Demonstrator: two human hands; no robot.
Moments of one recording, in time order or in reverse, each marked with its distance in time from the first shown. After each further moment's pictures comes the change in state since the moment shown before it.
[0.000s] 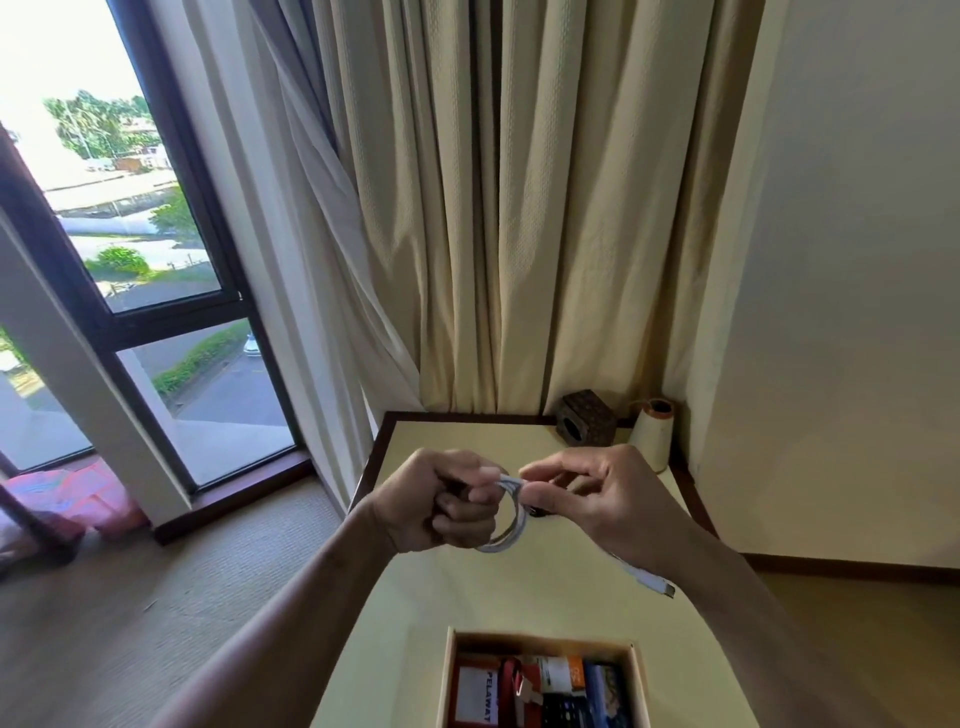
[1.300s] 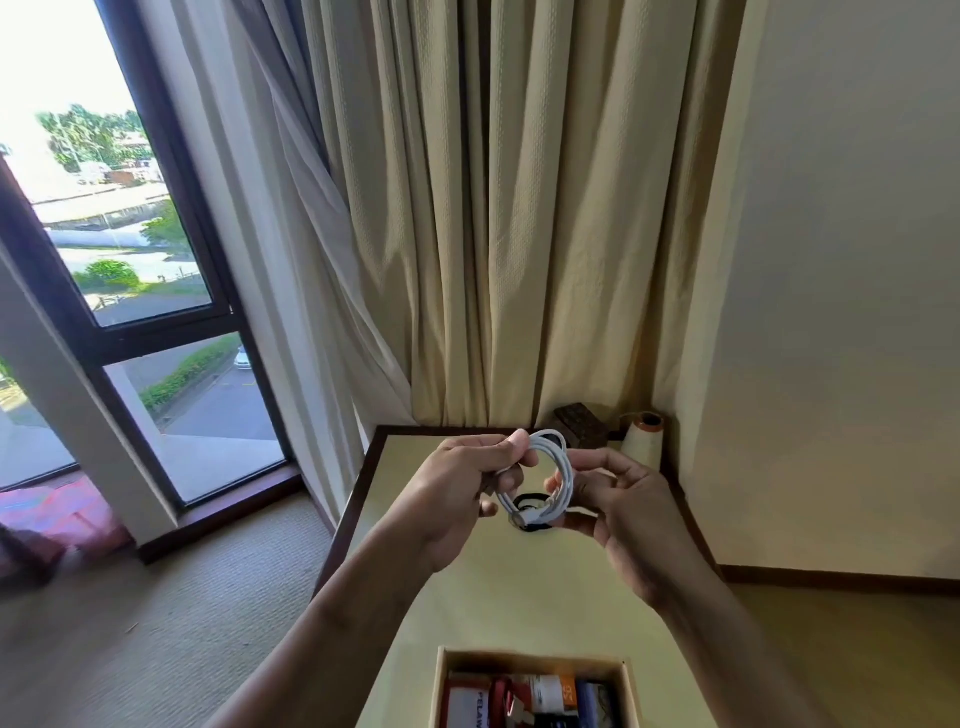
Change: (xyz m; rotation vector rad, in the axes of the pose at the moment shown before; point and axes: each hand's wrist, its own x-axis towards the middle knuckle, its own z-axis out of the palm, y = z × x) left_hand 0.022 0.014 0.065 0.347 0.766 0.105; right_hand -0.007 0.002 0.005 0.697 0.419 0.392
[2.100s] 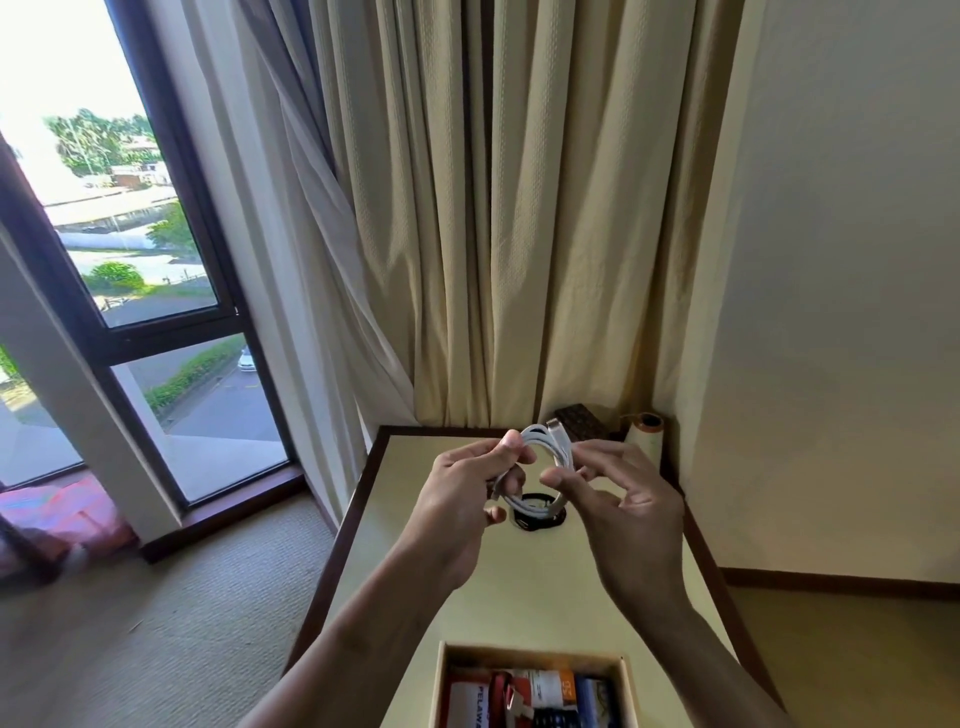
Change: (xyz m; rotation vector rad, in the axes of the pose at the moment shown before) left_hand -0.009 -0.016 0.013 -0.139 0.141 0.042; right_hand -0.031 0.001 0.017 -0.330 0.188 -0.483
